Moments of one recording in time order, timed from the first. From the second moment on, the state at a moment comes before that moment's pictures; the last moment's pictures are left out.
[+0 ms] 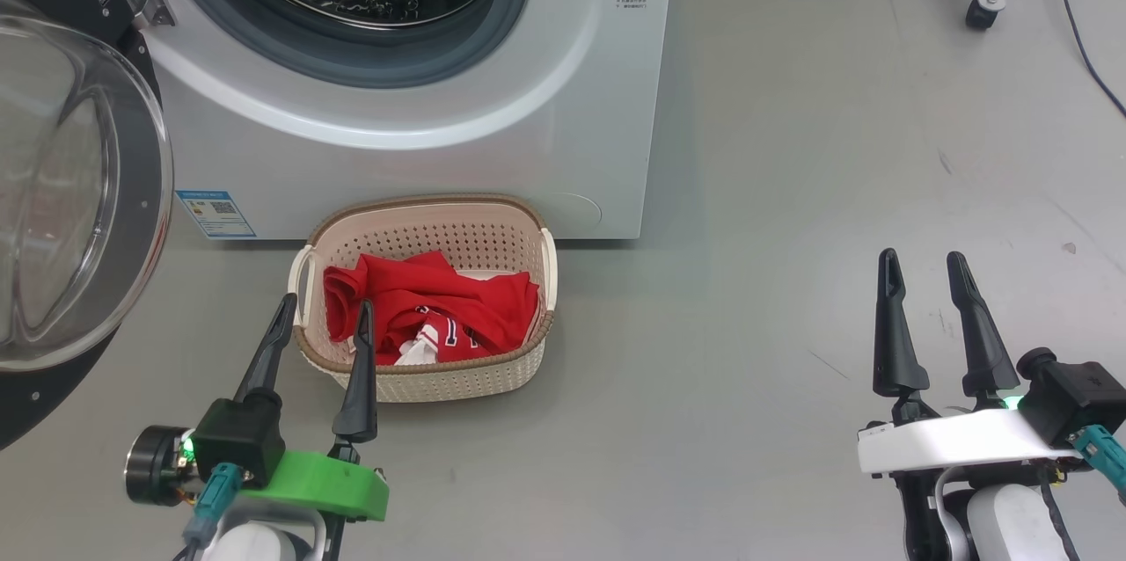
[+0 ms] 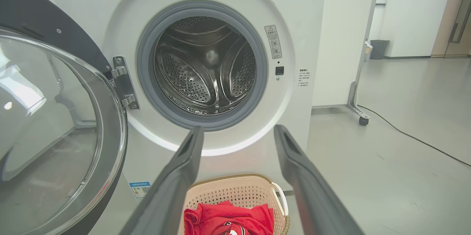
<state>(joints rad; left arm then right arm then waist) -0.08 0.03 -0.19 0.13 -0.23 0.02 -0.25 0.01 -0.04 0.11 -0.02 0.40 0.08 -0.25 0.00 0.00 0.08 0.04</state>
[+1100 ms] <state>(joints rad) -0.08 0.03 -0.23 0.14 -0.26 0.03 -0.25 0.02 -0.04 0.10 -0.03 0.38 0.08 -0.25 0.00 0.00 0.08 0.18</state>
